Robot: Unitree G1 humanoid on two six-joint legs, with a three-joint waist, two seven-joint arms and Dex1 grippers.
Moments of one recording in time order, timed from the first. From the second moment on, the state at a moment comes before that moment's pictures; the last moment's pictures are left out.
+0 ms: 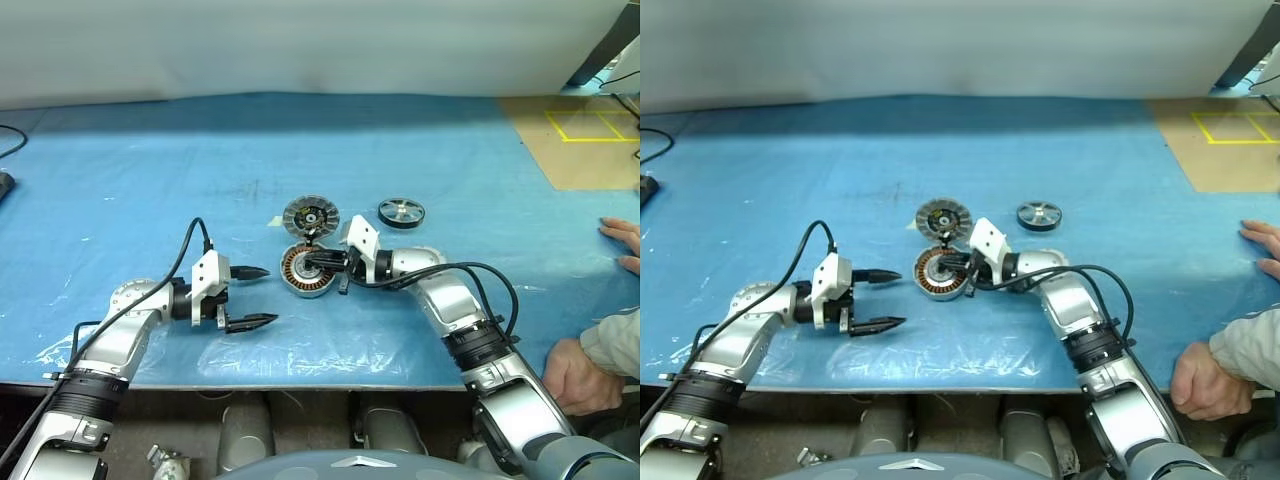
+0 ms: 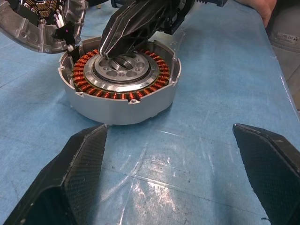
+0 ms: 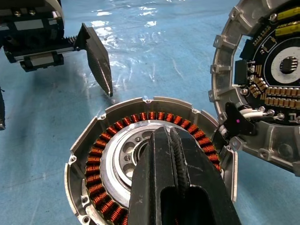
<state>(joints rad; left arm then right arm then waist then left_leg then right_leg) -0.19 0.60 -0.09 0.10 -0.35 0.04 -1.24 -0.50 -0.30 0.29 0.21 0.13 0.22 0.96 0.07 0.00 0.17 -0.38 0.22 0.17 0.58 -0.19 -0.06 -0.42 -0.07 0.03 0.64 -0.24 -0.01</state>
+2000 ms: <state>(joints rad) -0.15 0.60 -0.09 0.07 -0.35 0.06 -1.21 -0.51 -0.30 0.27 0.17 0.19 0.24 1.02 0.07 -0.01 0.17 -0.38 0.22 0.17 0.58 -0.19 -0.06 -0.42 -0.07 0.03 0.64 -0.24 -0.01</state>
